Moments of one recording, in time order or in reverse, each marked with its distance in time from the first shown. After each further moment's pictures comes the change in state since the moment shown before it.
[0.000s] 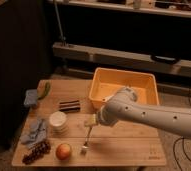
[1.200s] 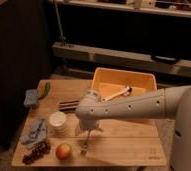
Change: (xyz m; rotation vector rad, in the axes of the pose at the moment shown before) arm -0.014 -0.027 0.075 -0.218 -0.172 -0.058
